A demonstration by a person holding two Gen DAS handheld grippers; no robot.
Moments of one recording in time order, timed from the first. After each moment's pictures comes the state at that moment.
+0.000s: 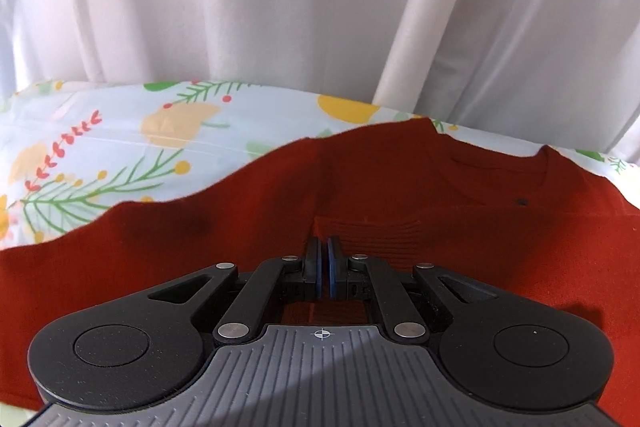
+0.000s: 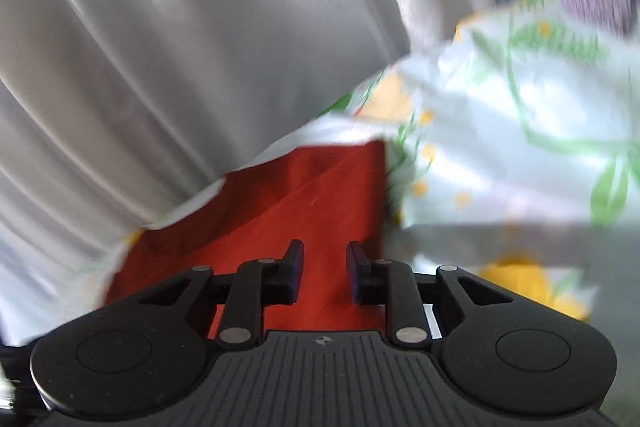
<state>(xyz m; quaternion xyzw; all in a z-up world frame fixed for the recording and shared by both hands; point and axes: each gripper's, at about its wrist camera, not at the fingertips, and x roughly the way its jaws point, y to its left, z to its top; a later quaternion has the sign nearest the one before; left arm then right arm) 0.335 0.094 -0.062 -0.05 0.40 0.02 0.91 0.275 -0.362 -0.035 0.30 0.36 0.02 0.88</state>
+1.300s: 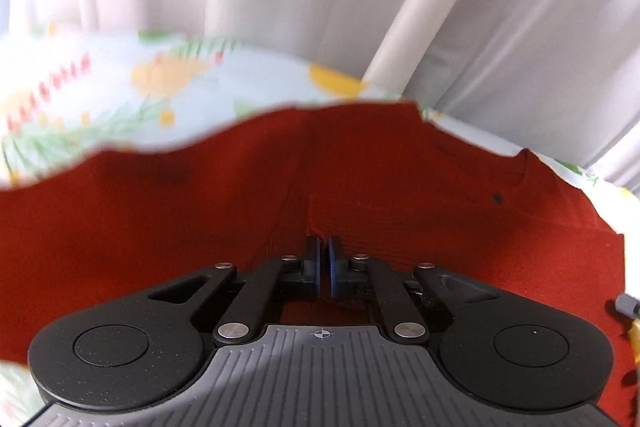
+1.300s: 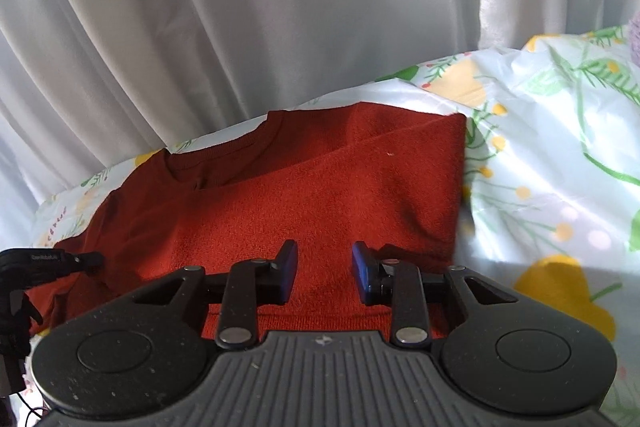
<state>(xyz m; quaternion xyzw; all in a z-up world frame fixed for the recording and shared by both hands) 0.324 0.095 -0.060 -0.10 0.42 0.00 0.90 0.294 -0.297 -0.034 0.14 0.40 0.05 0.91</state>
